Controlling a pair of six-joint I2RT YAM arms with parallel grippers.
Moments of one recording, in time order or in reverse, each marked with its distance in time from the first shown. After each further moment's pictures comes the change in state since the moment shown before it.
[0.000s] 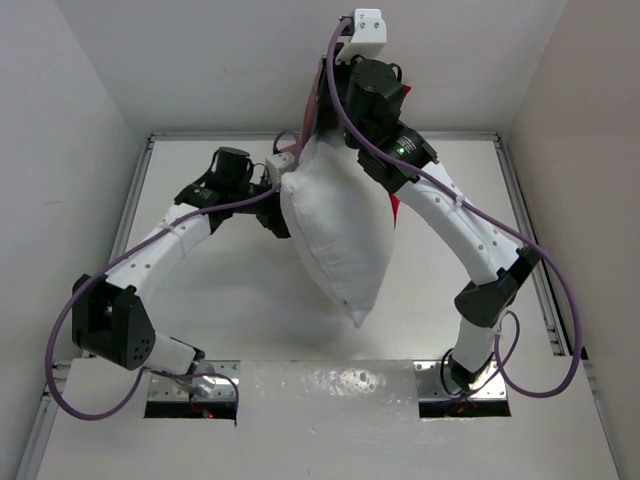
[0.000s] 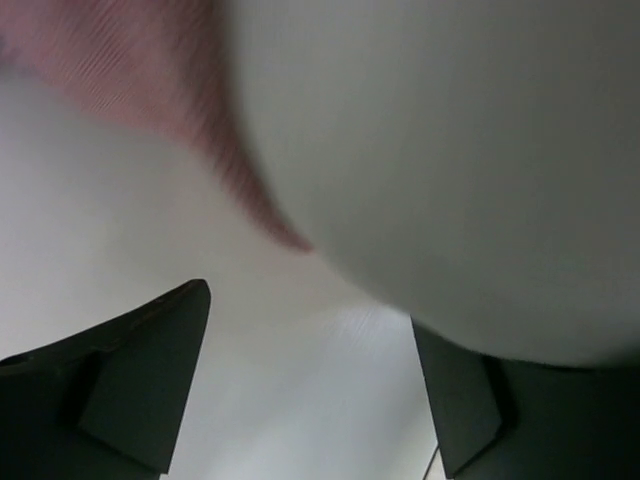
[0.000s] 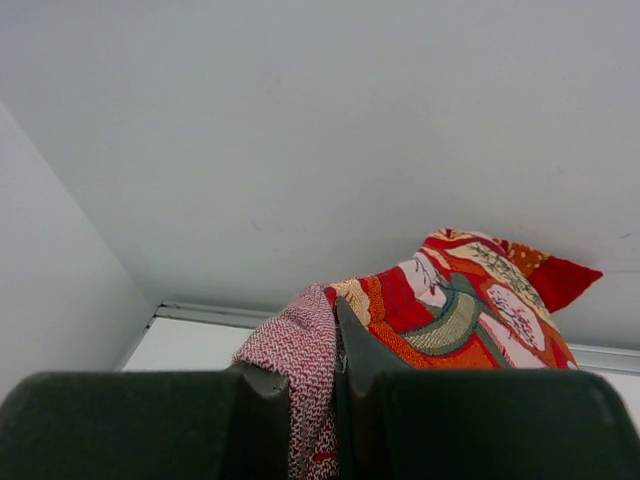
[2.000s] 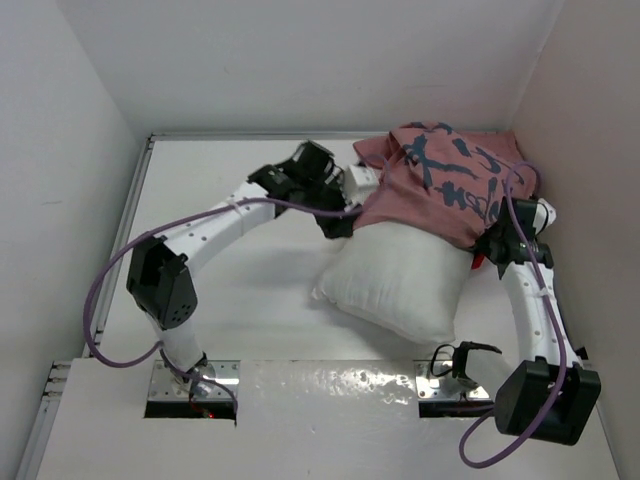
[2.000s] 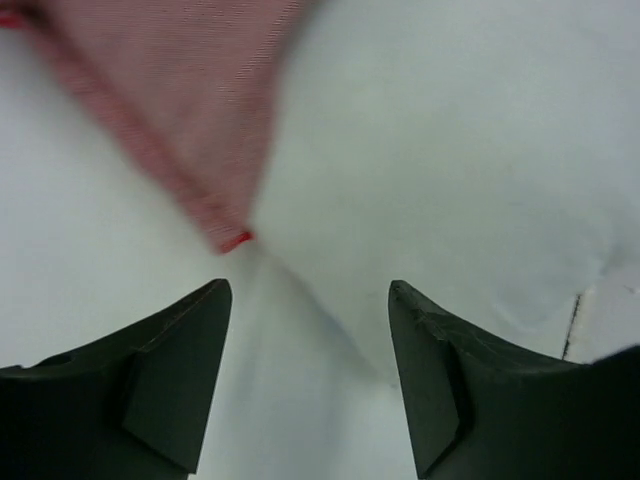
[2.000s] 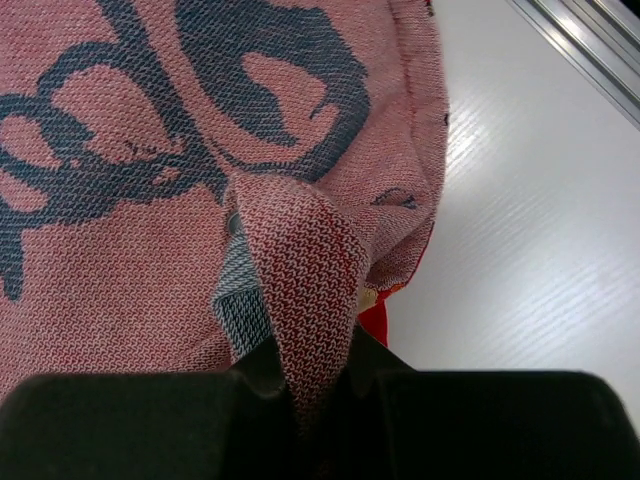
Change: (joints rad) left arm -0.312 0.339 0.426 -0.157 -0.233 0.227; right arm -0.954 -0.770 -1.344 -0.422 -0.303 0.527
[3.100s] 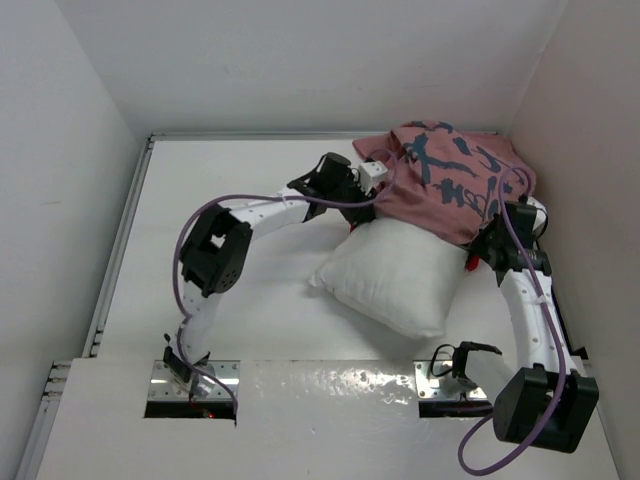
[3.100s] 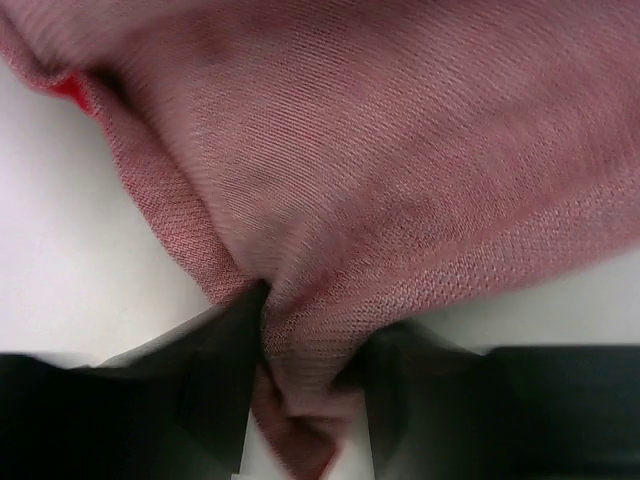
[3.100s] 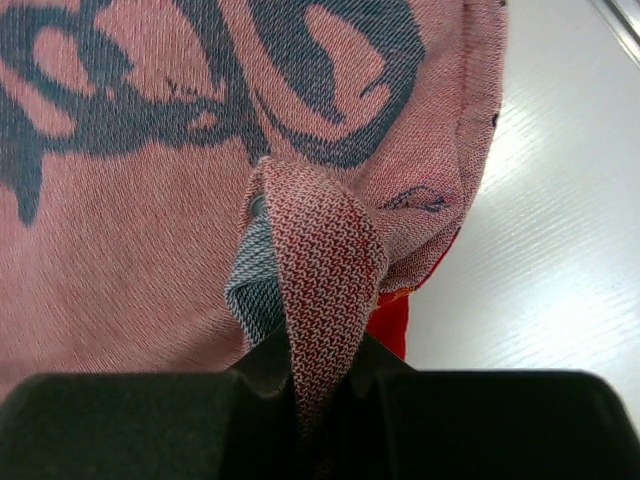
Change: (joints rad) left arm -0.013 0.323 -0.058 0.561 -0.021 -0.223; right arm 0.004 -0.041 -0.059 0.074 -0.134 -0.091
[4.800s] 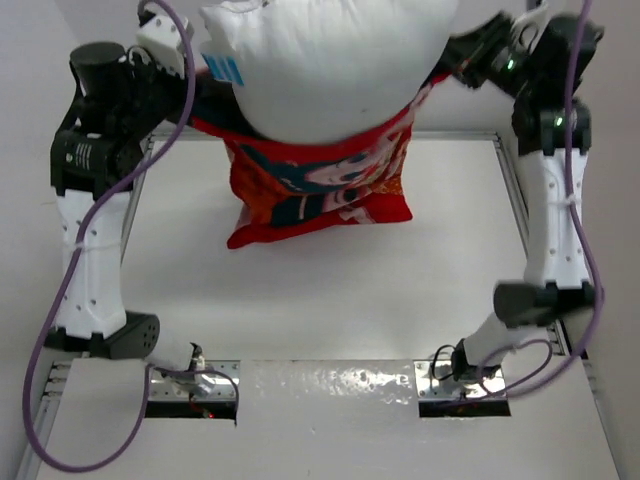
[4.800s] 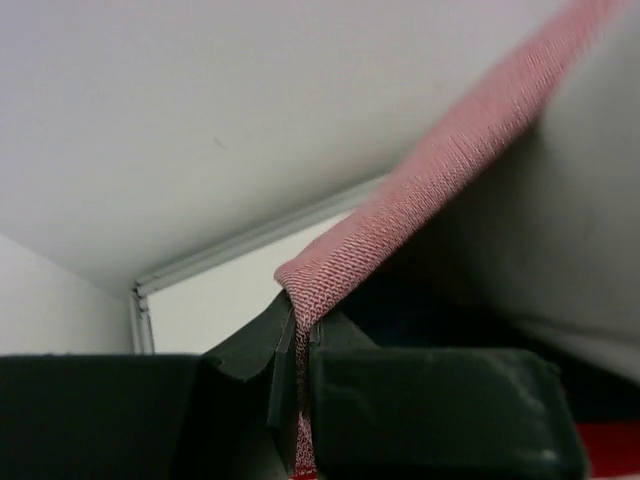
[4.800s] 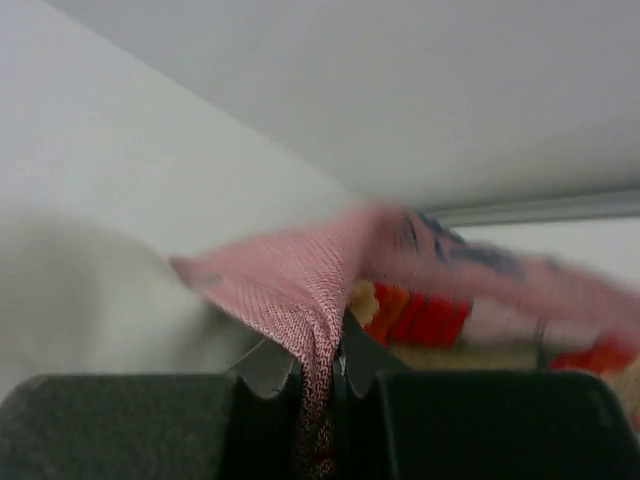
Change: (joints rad) left arm 0.539 -0.563 0.702 -0.788 -0.314 0.056; right arm 0.185 0.729 1.606 -0.135 -0.684 0.410
